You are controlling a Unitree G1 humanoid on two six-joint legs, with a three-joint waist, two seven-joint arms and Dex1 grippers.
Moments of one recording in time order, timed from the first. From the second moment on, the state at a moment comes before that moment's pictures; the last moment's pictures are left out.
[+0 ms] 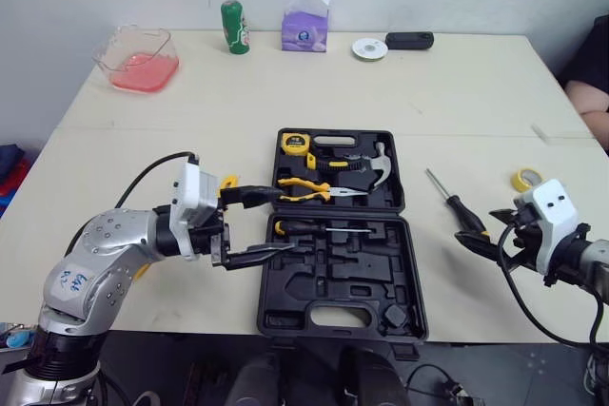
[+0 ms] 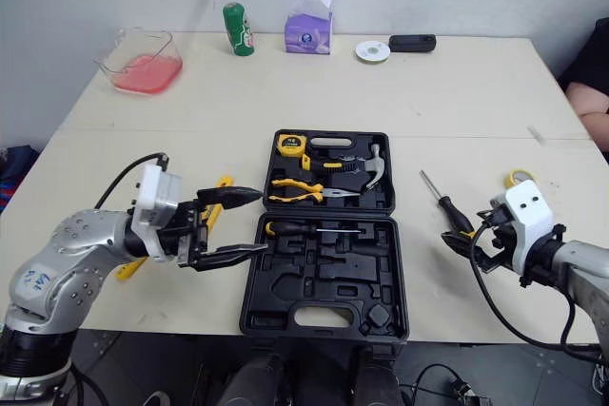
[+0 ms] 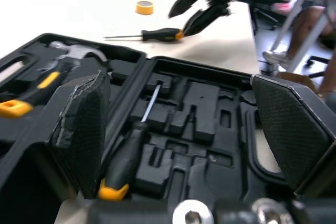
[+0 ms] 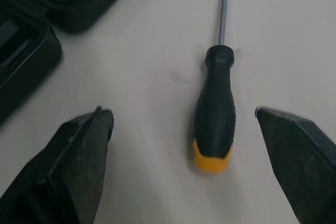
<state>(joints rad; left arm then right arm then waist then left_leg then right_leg) -0.26 0.70 0.07 -0.43 -0.70 0.48 -0.97 0.01 -0.96 -0.32 -0.25 0.57 0.75 0.64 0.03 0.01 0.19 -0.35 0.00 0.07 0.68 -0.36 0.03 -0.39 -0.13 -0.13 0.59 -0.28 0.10</state>
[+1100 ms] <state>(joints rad) -0.23 0.71 0.06 -0.46 -0.67 0.46 -0.98 -0.15 -0.85 -0.21 -0.07 0.41 0.64 0.69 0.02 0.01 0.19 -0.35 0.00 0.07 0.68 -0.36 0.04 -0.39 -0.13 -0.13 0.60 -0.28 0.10</state>
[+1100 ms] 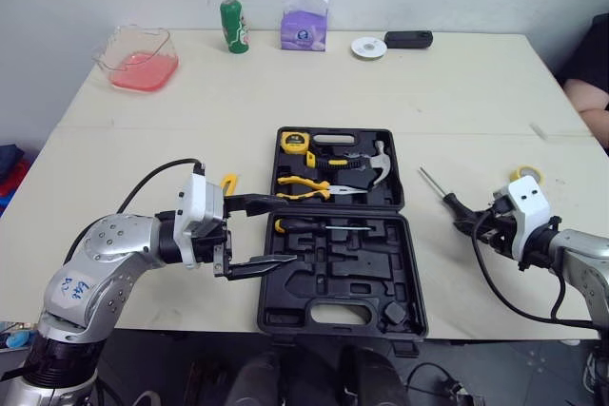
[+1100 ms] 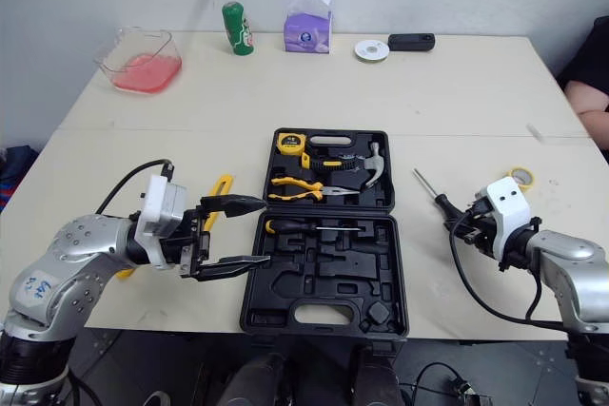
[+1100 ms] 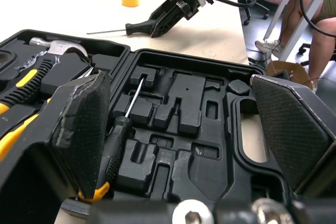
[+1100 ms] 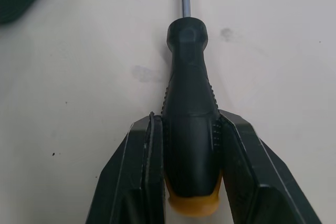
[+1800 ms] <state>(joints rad) -0.17 0.81 0.16 -0.34 -0.63 0.33 -1.16 -0.37 -1.02 0.04 -0.35 0.41 0.44 1.19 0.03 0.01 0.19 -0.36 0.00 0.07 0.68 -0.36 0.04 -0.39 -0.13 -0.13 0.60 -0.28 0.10</state>
